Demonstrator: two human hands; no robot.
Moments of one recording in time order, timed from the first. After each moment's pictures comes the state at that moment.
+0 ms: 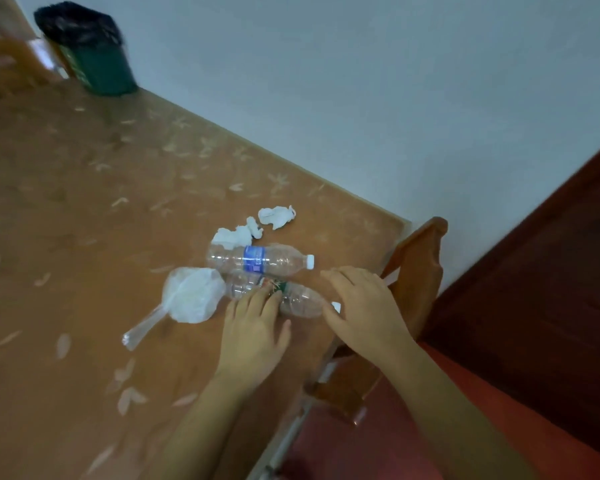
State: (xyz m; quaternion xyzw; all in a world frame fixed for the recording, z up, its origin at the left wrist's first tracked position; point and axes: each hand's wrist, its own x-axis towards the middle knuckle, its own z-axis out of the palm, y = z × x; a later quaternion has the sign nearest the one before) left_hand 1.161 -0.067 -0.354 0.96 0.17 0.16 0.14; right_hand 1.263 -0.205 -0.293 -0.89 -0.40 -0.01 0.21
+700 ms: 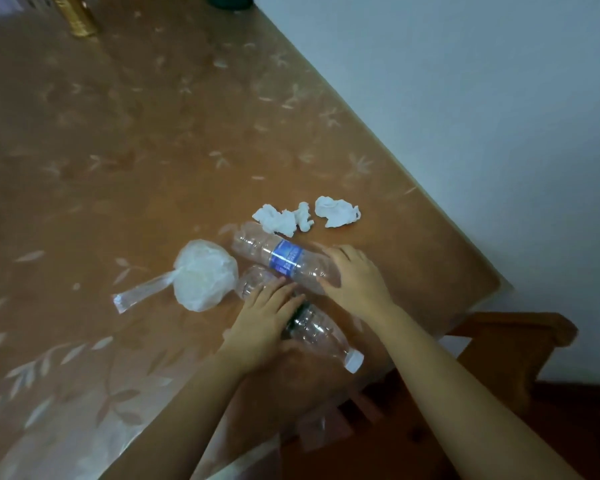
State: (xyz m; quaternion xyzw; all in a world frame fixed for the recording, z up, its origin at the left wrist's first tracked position) left_hand 1.226 -0.030 -0.420 0.97 0.22 0.02 0.11; right_hand 1.413 -0.086 -0.405 -0.80 -0.56 0.17 0.17
